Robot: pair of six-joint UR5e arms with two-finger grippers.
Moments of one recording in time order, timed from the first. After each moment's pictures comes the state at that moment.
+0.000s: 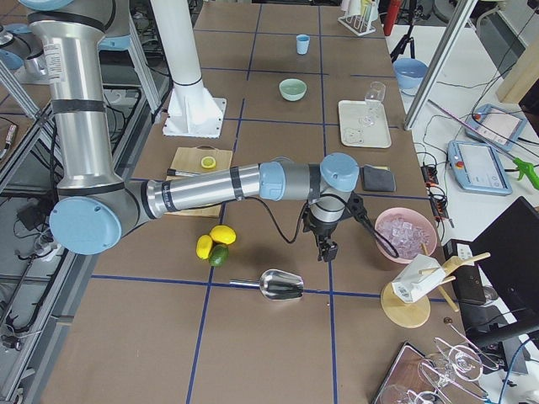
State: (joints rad) left arm -1.34 -1.47 -1.62 -2.62 -2.30 -0.39; right arm 1.52 -1.52 1.72 -1.80 2.30 -0.36
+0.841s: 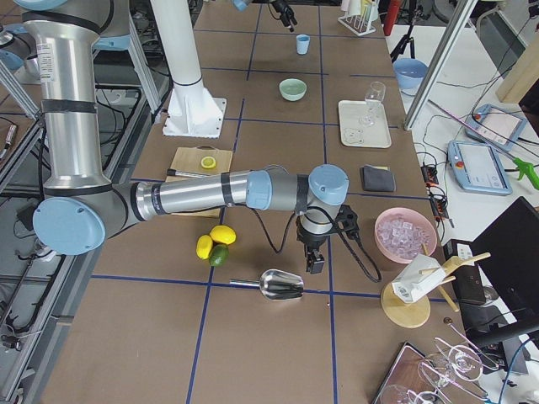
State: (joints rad) left arm -0.68 -1.17 -1.85 -2.81 -1.48 -1.02; right arm 1.54 -1.54 1.73 -1.80 2.31 -0.25
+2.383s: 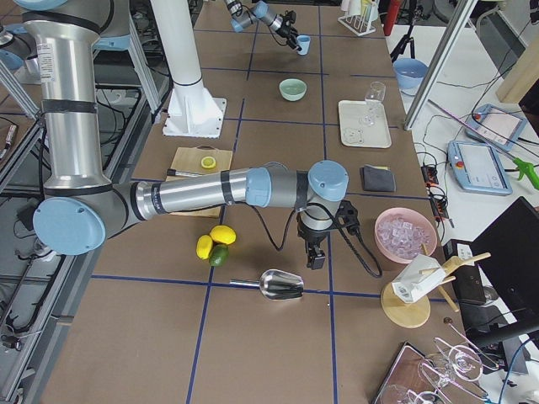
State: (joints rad) left arm -0.53 -1.38 -1.52 -2.86 -1.09 -1.09; right arm 1.54 -1.54 1.75 -1.80 2.32 -0.25
